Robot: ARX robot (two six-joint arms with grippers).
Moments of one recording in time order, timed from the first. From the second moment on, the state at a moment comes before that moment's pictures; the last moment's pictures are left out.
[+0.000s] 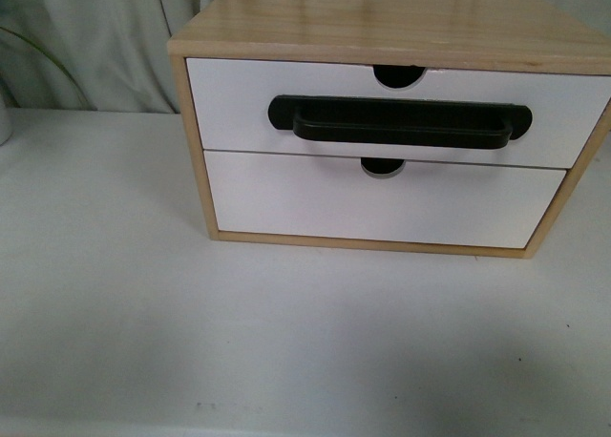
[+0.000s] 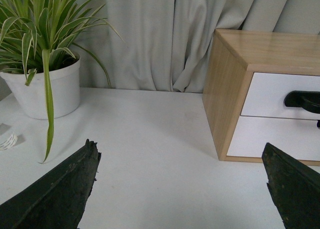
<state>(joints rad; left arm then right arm) 0.00 0.00 0.01 0.00 0.00 0.00 0.00 0.00 0.01 0.00 0.00 -0.01</state>
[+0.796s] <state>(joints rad) -0.14 1.08 0.50 0.34 0.51 0.81 0.15 1.07 0.64 -0.16 -0.30 -0.54</state>
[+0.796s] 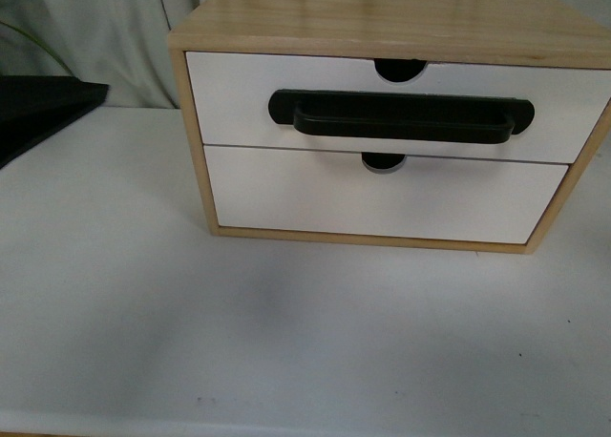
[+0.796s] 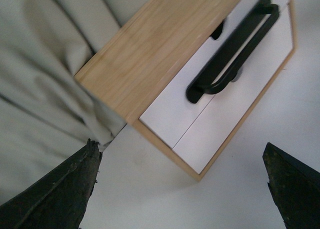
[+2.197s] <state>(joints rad) -0.47 1.71 1.35 -0.61 0.18 1.46 0.23 1.44 0.92 -0.31 -0.40 -0.92</state>
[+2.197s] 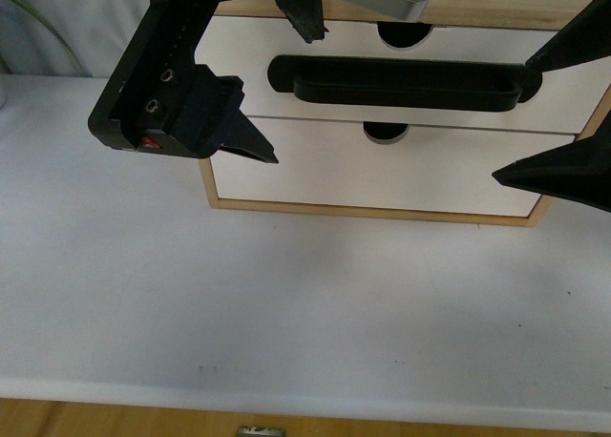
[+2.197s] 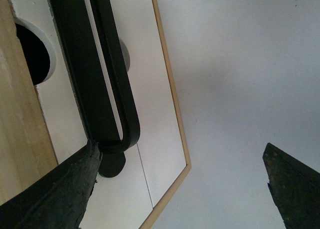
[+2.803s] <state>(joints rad) -0.49 1.83 1.44 -0.60 0.06 1.46 0.25 1.49 0.94 -0.26 -0.41 -0.91</state>
